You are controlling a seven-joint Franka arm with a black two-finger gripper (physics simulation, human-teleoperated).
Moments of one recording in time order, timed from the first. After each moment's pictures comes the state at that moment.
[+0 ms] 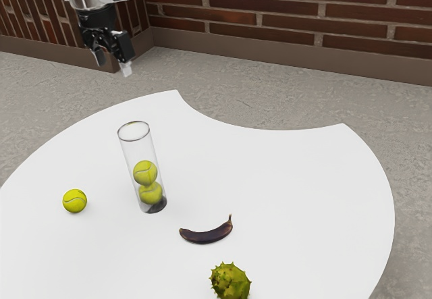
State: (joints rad) arm -0.04 0.03 0.08 -1.46 0.01 1.56 0.25
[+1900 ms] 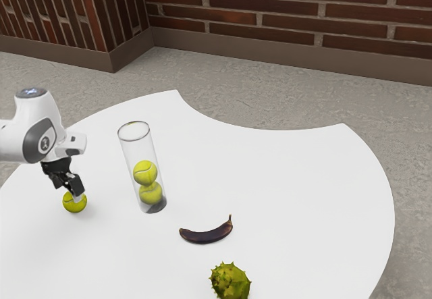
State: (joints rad) arm 0.02 0.11 0.41 -2.35 0.05 2.48 0.54
